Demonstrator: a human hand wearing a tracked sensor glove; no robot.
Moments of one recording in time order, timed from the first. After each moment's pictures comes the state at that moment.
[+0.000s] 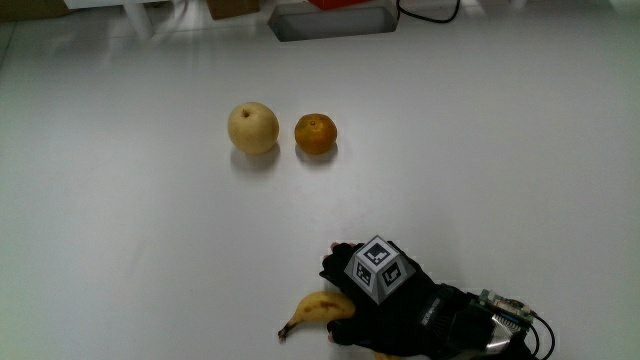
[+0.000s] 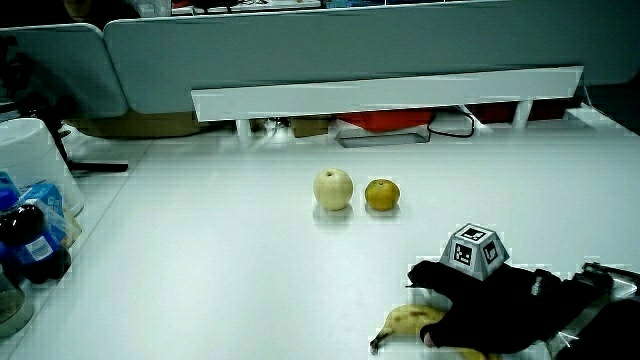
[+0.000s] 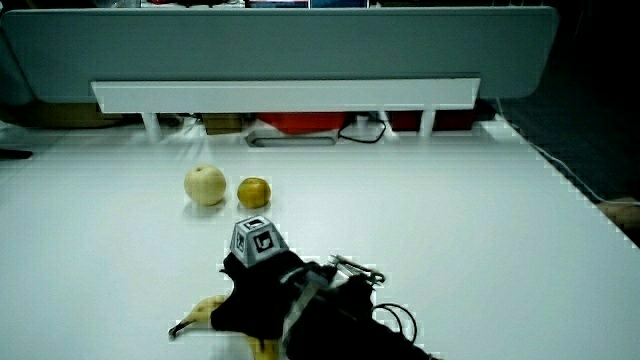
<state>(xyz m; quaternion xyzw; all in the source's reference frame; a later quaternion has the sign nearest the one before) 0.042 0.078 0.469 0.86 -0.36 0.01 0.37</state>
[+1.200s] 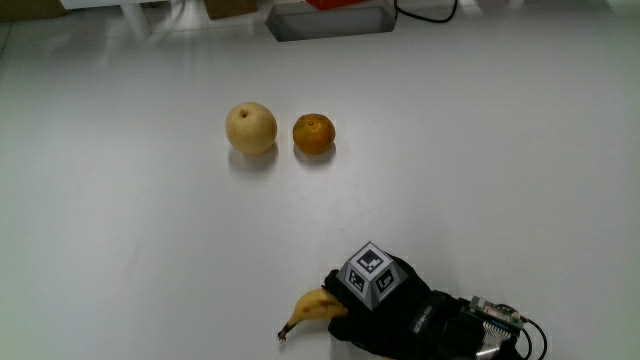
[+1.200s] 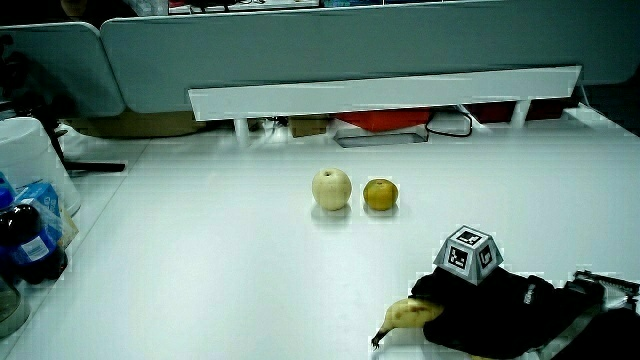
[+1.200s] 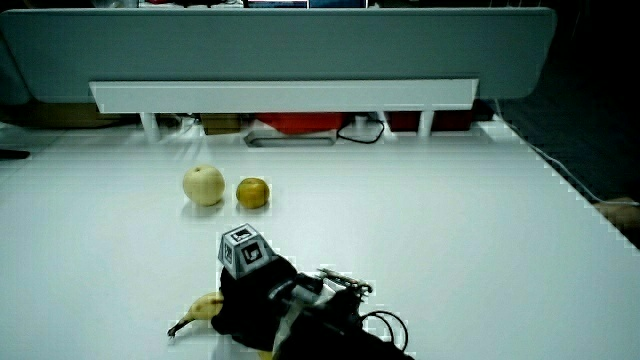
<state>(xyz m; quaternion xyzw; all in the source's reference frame) 0.044 0.065 0.447 0.88 -0.35 0.06 0.32</state>
